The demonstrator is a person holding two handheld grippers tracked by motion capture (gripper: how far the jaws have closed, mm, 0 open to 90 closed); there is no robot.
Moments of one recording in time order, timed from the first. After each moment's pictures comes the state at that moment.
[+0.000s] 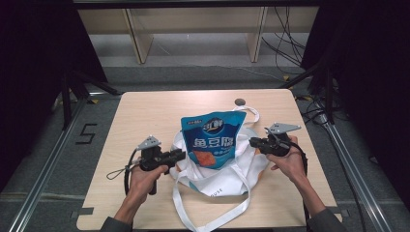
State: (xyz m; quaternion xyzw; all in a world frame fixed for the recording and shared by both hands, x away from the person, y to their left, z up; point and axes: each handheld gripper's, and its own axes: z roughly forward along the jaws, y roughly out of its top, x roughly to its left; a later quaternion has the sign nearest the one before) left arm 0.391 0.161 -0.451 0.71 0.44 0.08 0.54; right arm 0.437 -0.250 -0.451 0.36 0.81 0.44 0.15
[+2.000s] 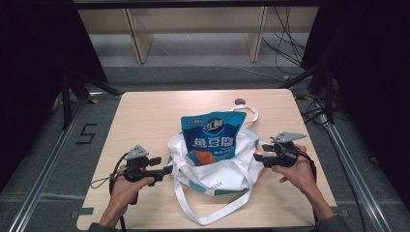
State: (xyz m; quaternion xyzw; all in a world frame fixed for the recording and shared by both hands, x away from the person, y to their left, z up) left arm 0.356 0.192 -0.462 0.76 0.43 0.10 0.48; right arm 0.404 -0.263 -0.451 0.38 0.82 0.39 0.14
